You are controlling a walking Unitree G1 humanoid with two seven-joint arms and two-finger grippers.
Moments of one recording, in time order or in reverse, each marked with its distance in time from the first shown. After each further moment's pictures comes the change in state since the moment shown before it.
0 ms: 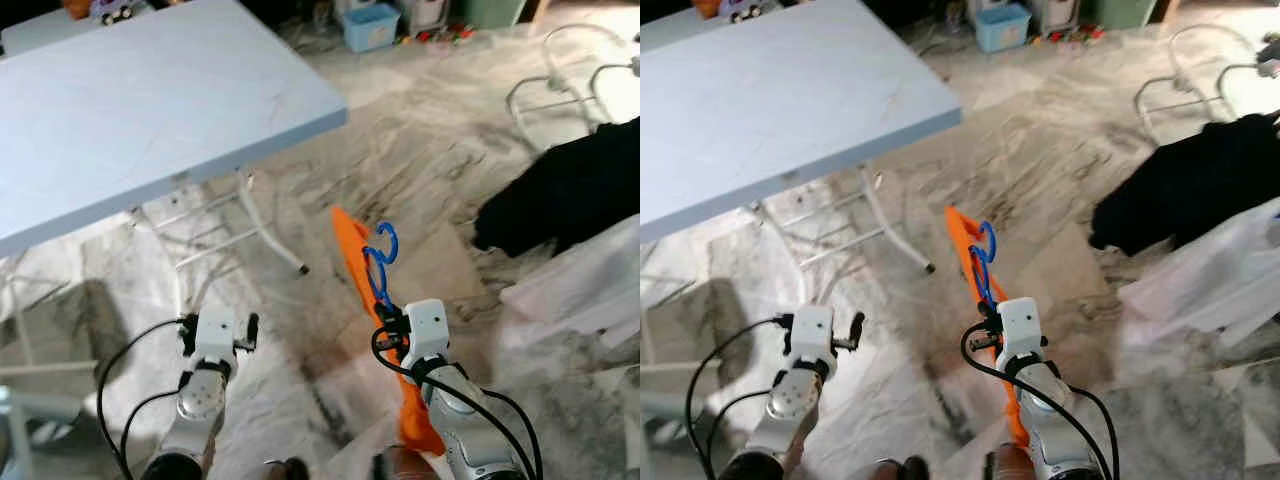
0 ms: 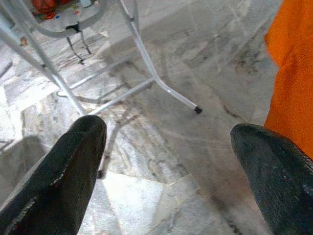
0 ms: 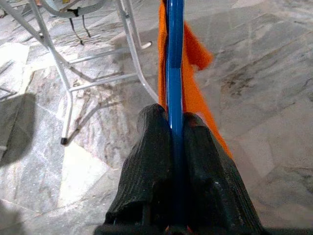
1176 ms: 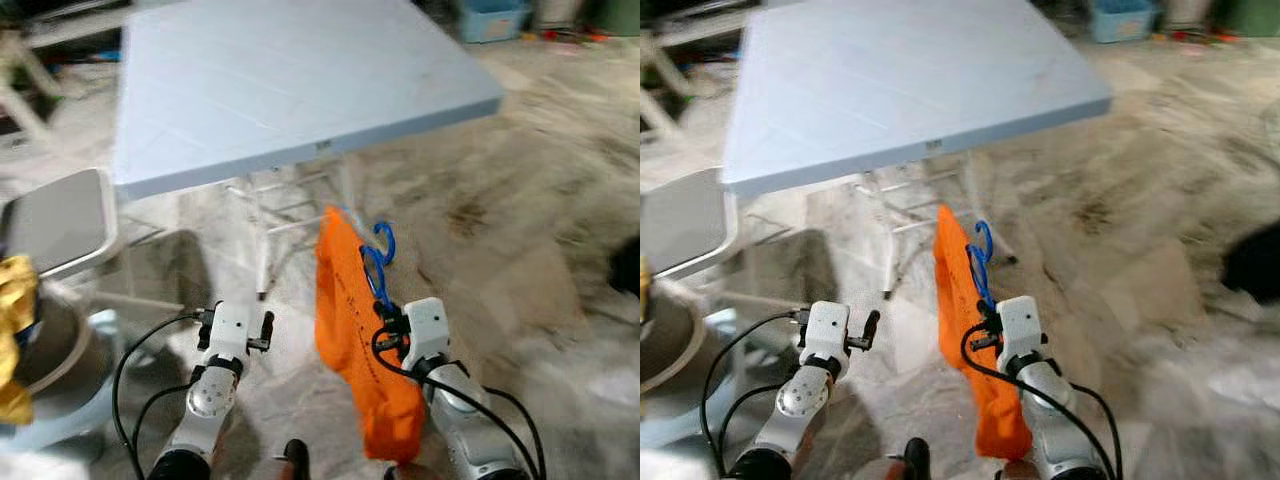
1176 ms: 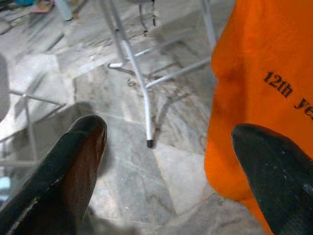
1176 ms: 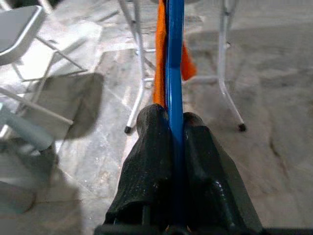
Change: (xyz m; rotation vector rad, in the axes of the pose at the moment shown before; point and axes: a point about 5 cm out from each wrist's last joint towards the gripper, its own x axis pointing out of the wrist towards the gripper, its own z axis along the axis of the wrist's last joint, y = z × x) left arm 0.002 -0.009 0.005 0.029 -0.027 -0.069; right arm 0.001 -0.001 0.003 -0.029 -0.017 0.024
